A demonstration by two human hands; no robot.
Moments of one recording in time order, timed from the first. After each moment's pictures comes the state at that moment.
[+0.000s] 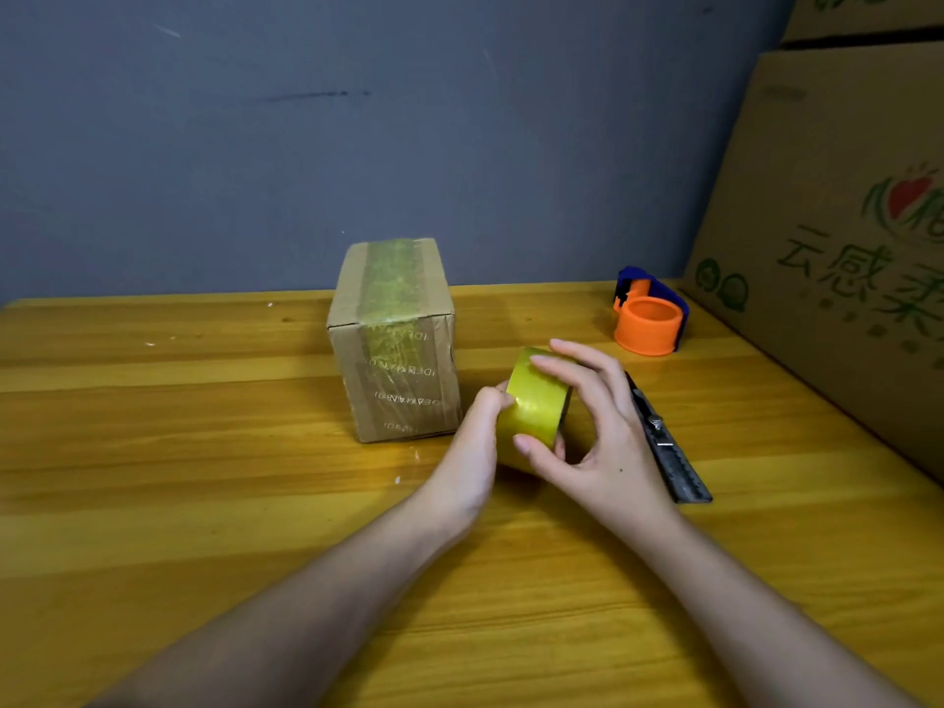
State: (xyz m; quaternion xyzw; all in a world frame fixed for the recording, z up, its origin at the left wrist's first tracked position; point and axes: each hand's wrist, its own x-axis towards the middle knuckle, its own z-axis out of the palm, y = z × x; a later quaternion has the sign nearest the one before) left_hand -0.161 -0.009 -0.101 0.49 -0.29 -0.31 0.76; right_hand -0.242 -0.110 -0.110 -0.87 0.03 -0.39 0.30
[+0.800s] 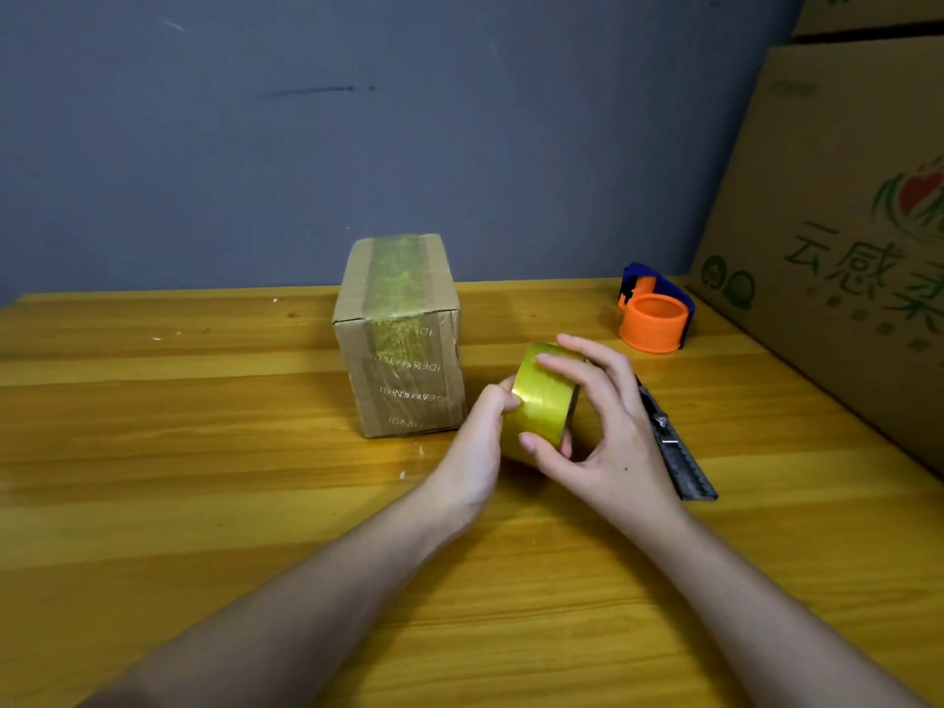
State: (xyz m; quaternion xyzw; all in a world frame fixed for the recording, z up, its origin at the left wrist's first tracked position) left_hand -0.163 -0.001 -0.095 0.51 -0.33 -0.33 0.72; right_hand -0.242 -0.111 -0.111 -0.88 0.02 -0.39 0.28
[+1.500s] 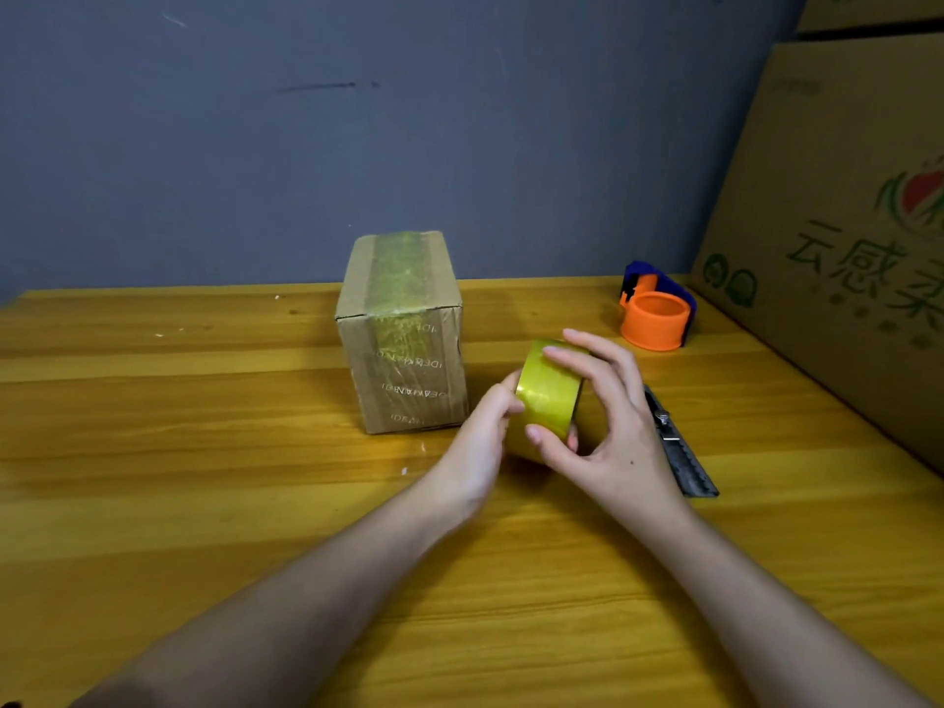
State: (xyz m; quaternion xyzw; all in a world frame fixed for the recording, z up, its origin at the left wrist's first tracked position) left_hand -0.159 -0.001 -0.099 0.50 -0.35 -0.34 0.72; right_hand -0.242 -0.112 -0.112 -0.87 0.03 -0.40 0.29
